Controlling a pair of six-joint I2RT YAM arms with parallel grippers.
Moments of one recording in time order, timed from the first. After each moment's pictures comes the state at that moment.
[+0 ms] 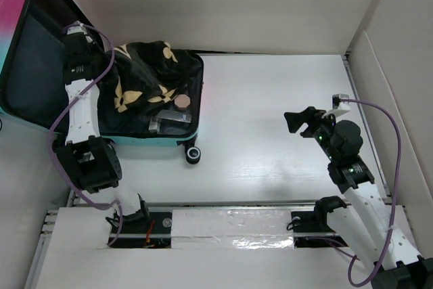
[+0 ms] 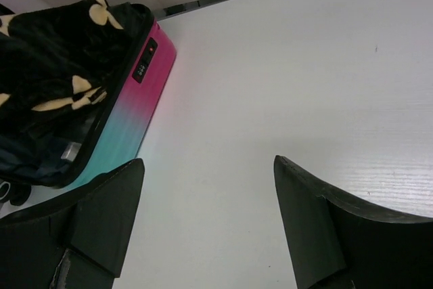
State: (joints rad) left arm 0.28 1.65 1.63 -0.48 0.13 -0.41; right arm 0.24 0.64 0.57 -0.03 -0.09 0.47
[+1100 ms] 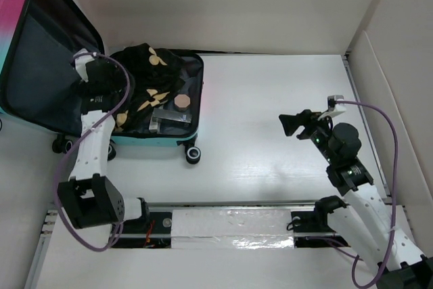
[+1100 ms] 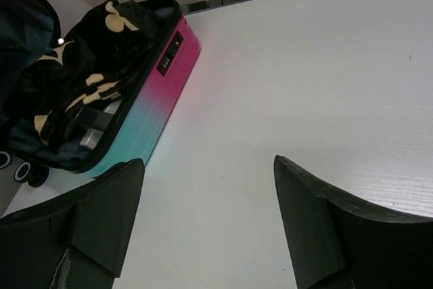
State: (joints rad) left arm 0.15 1.33 1.20 -0.40 -0.38 -0.44; right arm 0.30 0.62 0.56 0.01 -0.10 0.46
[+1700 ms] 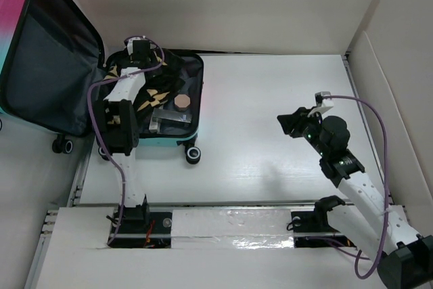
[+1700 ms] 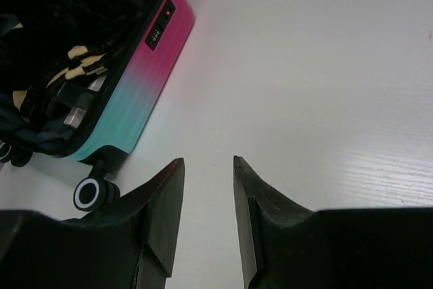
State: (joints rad) left arm -0.02 2.06 1.75 -0.43 -0.34 -0.37; right arm 0.32 0.75 0.56 0.06 -0.12 0.44
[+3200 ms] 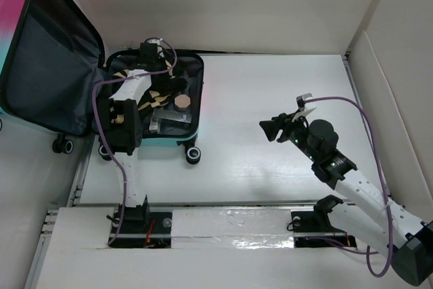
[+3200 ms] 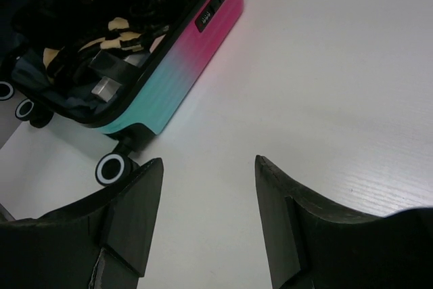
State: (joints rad) left arm -0.07 2.10 1.72 -0.36 0.06 -0.28; right arm 0.54 0.80 0.56 0.14 -0.02 0.36
